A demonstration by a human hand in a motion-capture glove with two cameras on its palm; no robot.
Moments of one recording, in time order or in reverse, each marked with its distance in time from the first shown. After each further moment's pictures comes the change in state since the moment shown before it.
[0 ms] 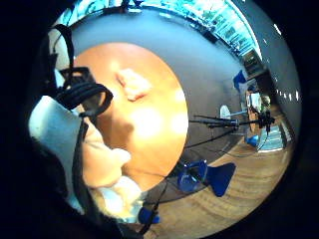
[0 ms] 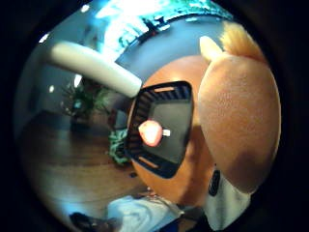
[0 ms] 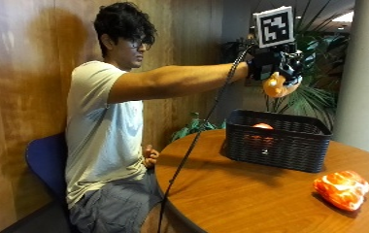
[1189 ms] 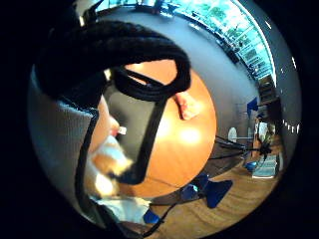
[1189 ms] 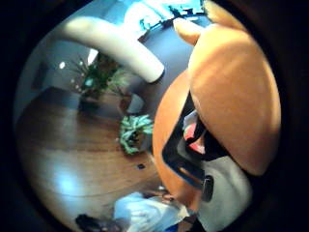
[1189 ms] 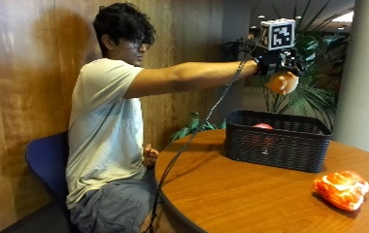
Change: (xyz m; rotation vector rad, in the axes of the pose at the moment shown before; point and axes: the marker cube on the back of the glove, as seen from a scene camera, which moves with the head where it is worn) arm -0.193 -0.033 0.044 -0.092 -0.044 -0.221
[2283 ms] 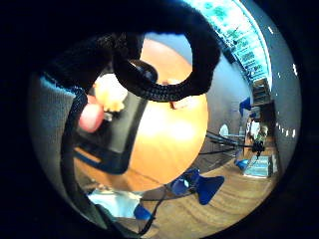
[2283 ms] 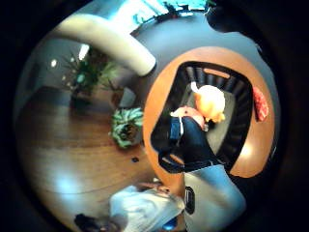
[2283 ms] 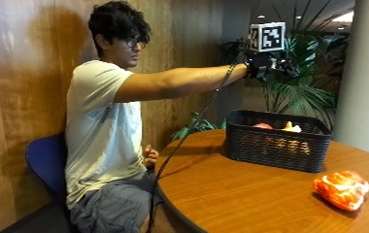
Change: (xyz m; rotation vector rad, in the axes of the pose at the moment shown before) arm 0.019 0.041 0.003 -0.049 0.078 -0.012
